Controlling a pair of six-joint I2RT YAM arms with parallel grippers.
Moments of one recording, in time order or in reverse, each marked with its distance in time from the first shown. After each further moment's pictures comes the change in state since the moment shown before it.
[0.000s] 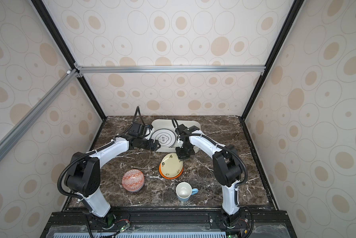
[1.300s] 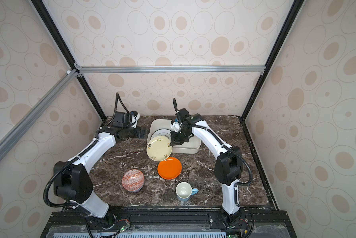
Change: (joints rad) left arm 0.140 -0.109 0.161 -0.072 -0.076 0.000; right arm -0.047 0.053 0.378 -0.023 -0.243 0.006
